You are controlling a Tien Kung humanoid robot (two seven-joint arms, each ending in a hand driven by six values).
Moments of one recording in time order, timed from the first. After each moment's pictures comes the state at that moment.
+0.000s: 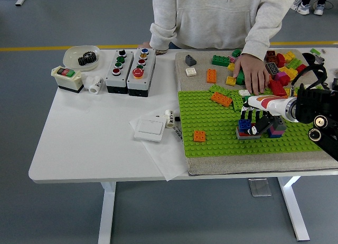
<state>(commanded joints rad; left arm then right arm) -0.12 0.12 -0.82 -0.23 0.79 0.20 0.27 0.84 -0.48 0.62 1.18 -1.69 0.38 -0.23</state>
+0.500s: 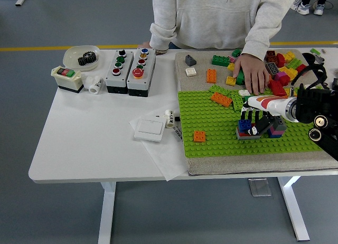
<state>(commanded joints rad) -0.12 0.13 -0.82 -0.23 0.79 0.20 0.27 0.85 -0.48 0.63 1.18 -1.70 0.39 -0.22</state>
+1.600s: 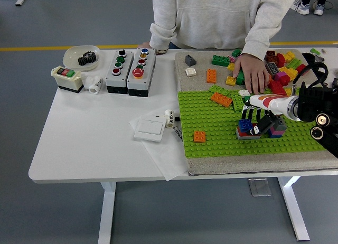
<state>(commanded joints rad) -0.13 0.13 -0.82 -0.22 0.79 0.20 0.26 0.85 -0.49 0.64 1.18 -1.71 0.39 -0.21</state>
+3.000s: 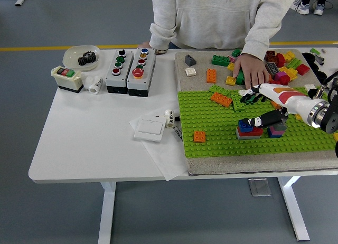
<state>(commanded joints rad) -0.11 0.12 -0.86 -0.22 0.84 0.19 0.27 0.54 -0.63 0.92 1.61 -1.65 0.22 -0.25</state>
